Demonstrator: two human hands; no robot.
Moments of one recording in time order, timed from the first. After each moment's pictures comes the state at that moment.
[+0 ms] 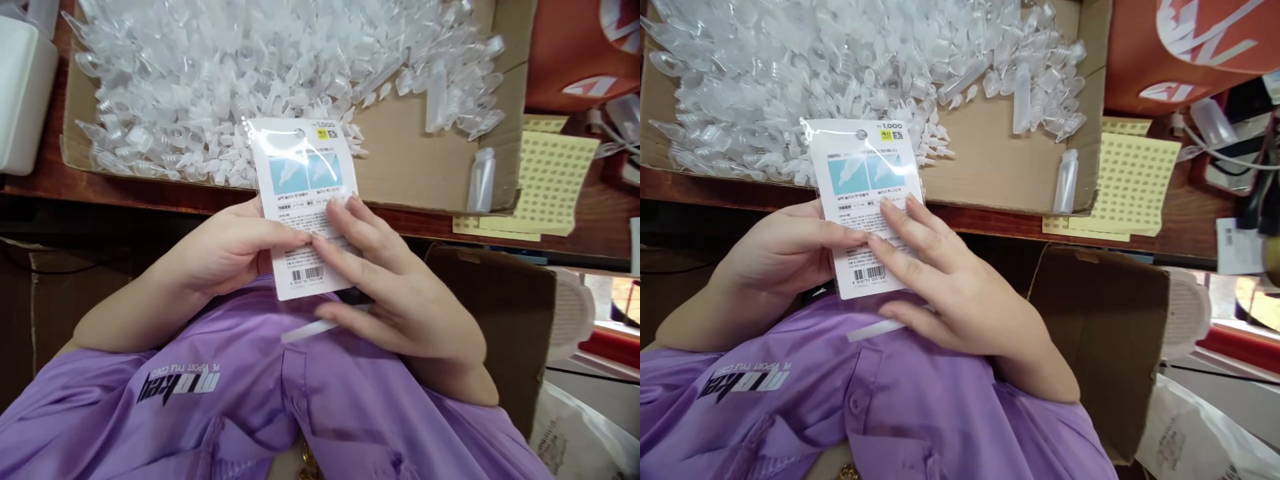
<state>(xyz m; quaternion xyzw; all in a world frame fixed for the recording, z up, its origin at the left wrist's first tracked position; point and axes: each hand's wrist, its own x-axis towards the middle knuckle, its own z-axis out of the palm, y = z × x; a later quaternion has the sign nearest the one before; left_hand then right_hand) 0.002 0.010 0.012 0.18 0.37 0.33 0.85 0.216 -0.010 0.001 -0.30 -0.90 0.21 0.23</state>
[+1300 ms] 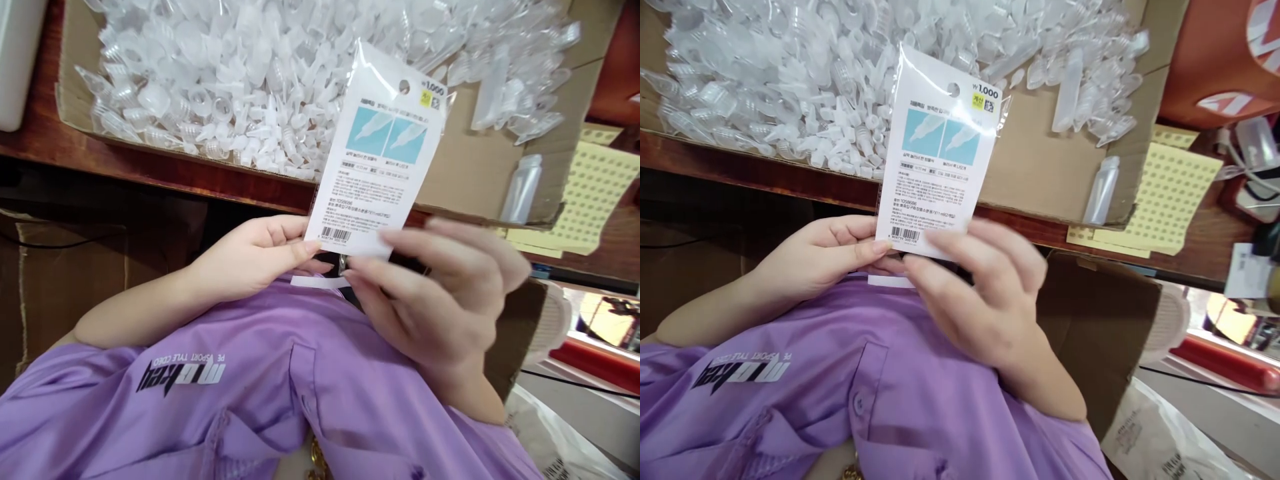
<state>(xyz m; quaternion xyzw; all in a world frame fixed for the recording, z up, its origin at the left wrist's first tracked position) -0.010 -0.009 -0.010 0.24 0.38 0.31 0.84 0.202 -0.025 -0.006 -0.40 -0.87 0.00 0.29</state>
